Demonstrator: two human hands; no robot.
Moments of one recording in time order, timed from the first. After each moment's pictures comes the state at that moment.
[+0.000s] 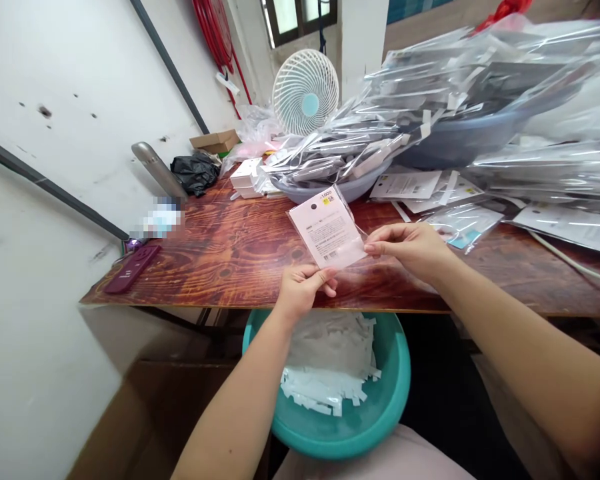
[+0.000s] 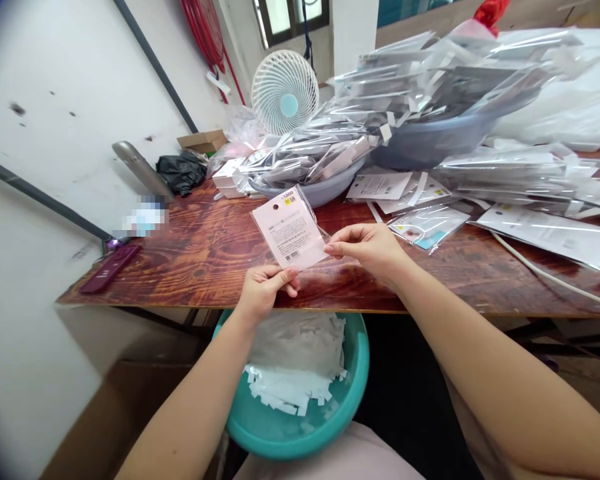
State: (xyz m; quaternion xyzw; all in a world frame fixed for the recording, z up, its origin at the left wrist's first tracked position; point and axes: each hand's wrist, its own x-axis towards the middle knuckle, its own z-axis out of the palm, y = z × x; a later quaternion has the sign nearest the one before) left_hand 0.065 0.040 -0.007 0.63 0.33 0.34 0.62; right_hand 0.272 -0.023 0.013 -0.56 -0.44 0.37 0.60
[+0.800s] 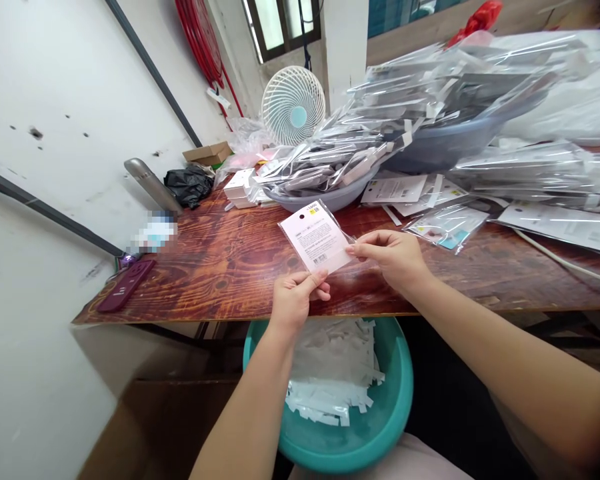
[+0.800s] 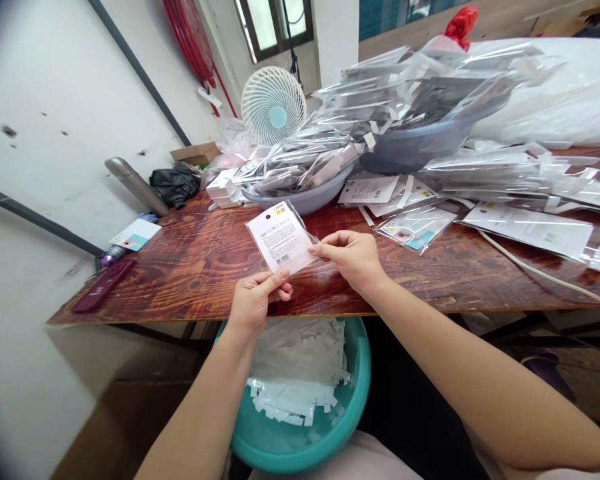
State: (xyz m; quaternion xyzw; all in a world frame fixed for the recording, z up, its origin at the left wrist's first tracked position) left_hand 0.068 0.030 0.008 0.52 0.40 0.37 0.66; right_hand 0.241 -0.016 0.012 -0.57 -0.32 0.31 0.69
